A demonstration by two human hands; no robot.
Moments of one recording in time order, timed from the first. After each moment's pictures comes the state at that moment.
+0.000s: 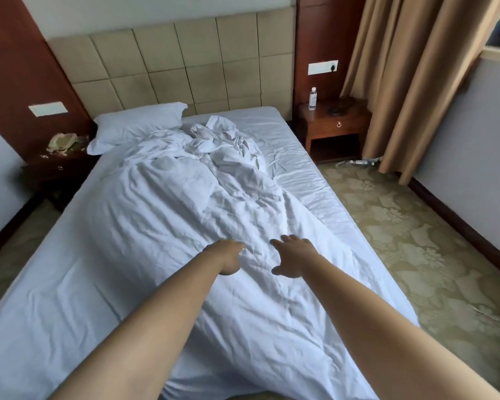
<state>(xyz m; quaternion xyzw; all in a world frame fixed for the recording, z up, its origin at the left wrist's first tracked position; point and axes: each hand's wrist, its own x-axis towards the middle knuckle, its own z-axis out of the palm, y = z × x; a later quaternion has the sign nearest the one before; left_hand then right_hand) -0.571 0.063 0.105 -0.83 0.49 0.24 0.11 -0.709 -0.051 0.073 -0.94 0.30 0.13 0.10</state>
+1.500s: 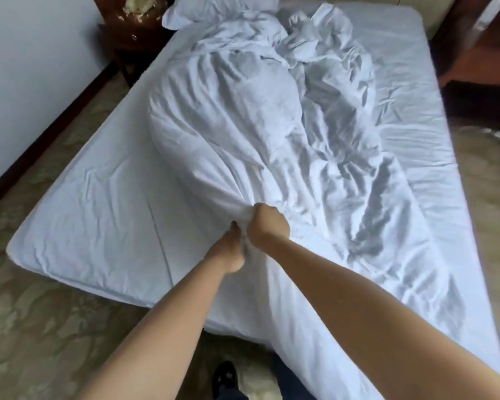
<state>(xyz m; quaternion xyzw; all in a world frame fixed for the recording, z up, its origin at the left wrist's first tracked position) -0.489 0.124 -0.040 -0.91 0.20 0.35 -0.10 -0.519 0.019 0.008 -0.91 0.27 0.11 0.30</state>
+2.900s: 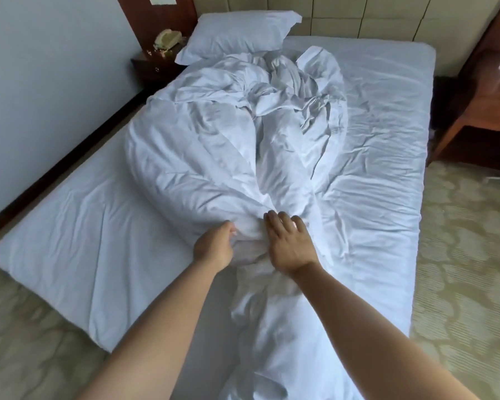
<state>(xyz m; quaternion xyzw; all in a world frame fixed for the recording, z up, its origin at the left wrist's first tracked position) -0.501 -0.169 -0.001 -0.98 0.09 0.16 -0.12 -0.554 -0.337 -0.035 -0.99 -0.07 -0.08 -0.02</state>
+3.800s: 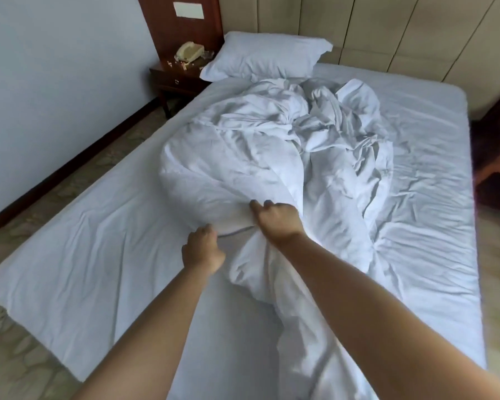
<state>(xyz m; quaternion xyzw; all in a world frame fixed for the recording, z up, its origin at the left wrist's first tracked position) -0.327 -0.043 0.013 -0.98 0.00 0.13 -0.11 -0.337 -0.211 0.052 -0.99 -0.08 -0.10 -0.03</state>
